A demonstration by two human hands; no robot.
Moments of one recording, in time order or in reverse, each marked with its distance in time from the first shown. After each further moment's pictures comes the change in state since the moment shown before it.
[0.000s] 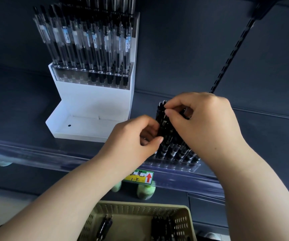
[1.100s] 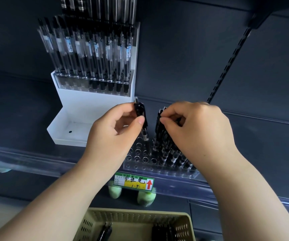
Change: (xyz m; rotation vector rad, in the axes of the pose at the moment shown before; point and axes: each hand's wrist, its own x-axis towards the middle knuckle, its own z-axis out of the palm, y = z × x) left_hand 0.003 0.014 -0.021 -0.335 0.266 -0.076; right_hand 0.000 -0.003 0.009 -0.059 0.031 0.012
